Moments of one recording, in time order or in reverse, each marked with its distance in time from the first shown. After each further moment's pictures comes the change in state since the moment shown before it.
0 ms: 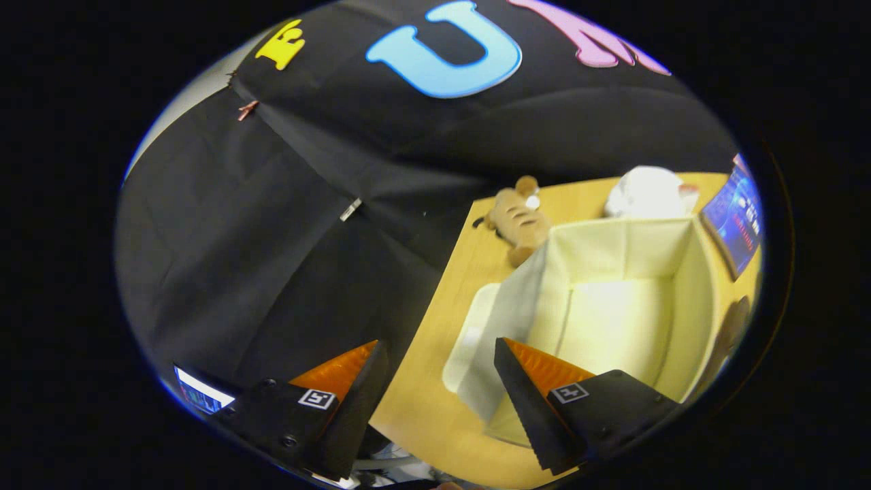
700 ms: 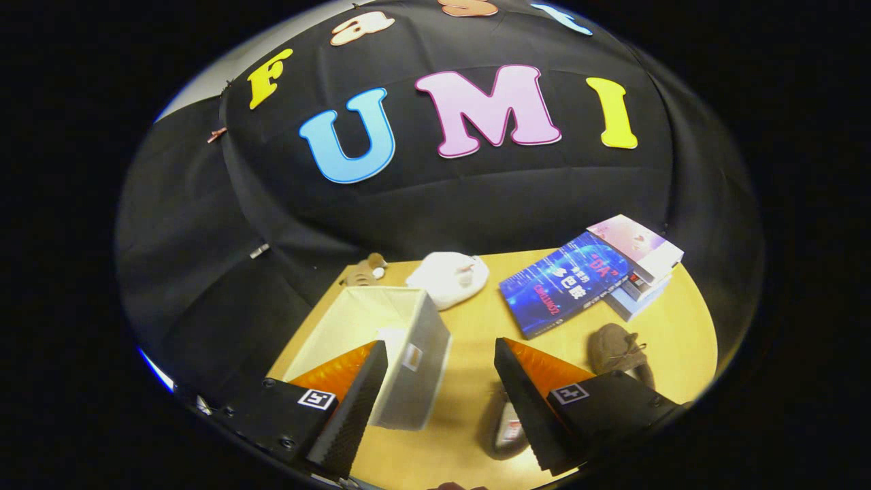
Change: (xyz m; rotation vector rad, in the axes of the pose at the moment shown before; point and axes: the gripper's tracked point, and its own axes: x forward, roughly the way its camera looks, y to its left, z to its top) arm -0.208 -0.227 0.033 -0.160 -0.226 -0.392
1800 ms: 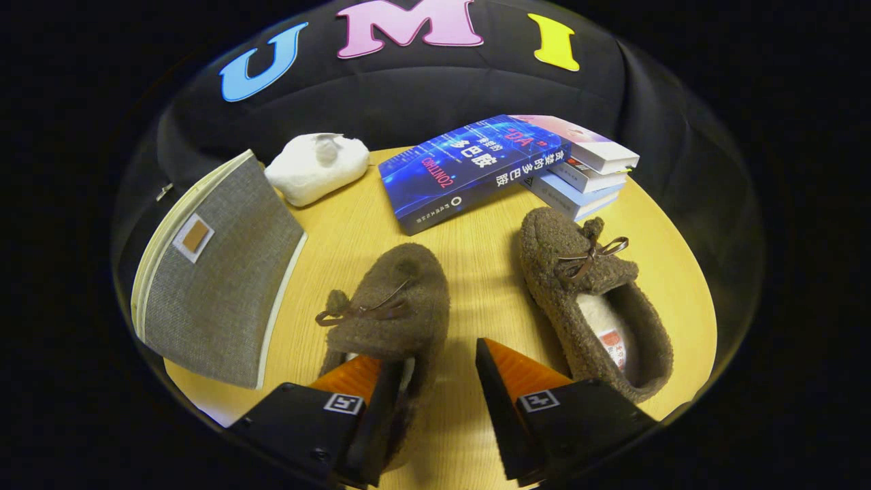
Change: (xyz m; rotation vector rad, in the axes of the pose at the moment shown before) arm 0.081 -0.149 -0.169 0.013 0.259 -0.300
